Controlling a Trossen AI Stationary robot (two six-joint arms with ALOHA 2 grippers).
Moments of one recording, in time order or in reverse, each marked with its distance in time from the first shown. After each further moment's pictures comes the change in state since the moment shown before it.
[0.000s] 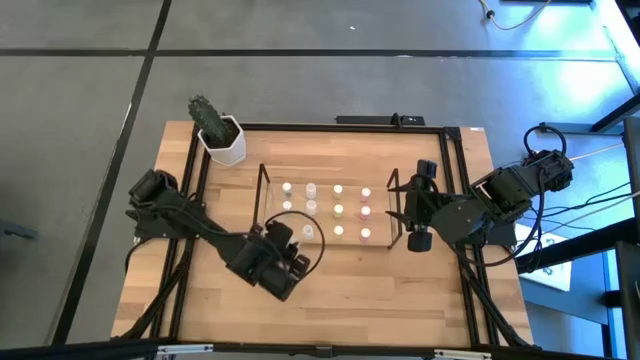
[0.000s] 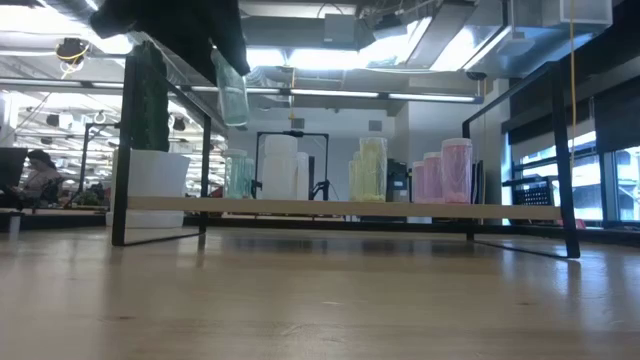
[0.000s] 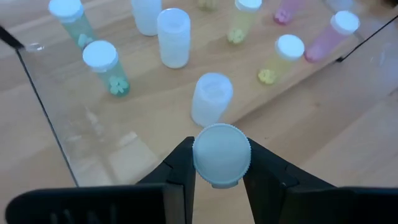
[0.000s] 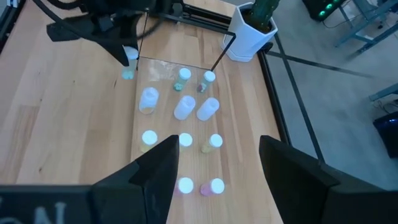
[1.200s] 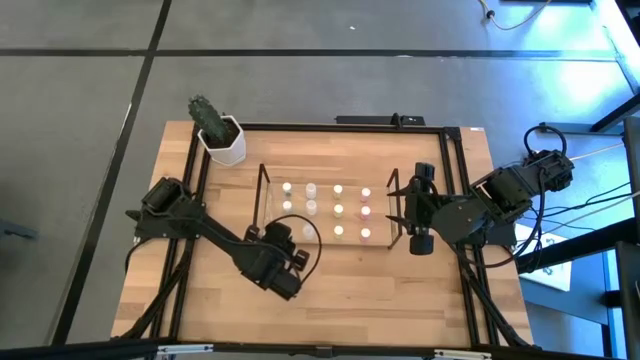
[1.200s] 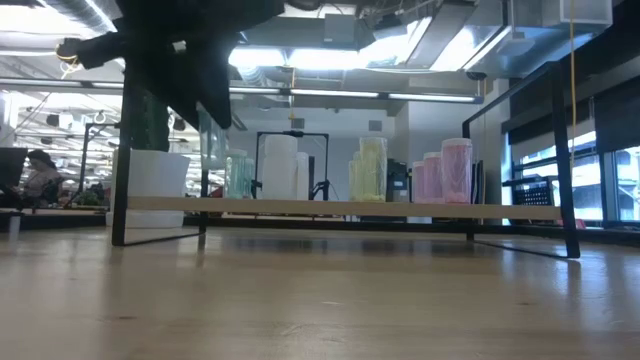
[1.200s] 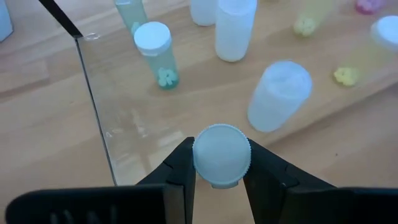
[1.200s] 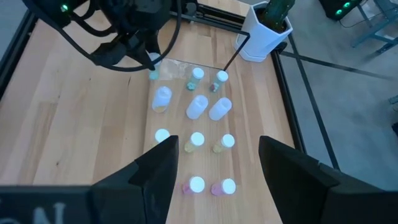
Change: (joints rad) left arm 0.009 0.122 0.000 -0.153 -0.038 -0.190; right arm 0.000 -0.001 0.000 0.007 -0.058 -0.006
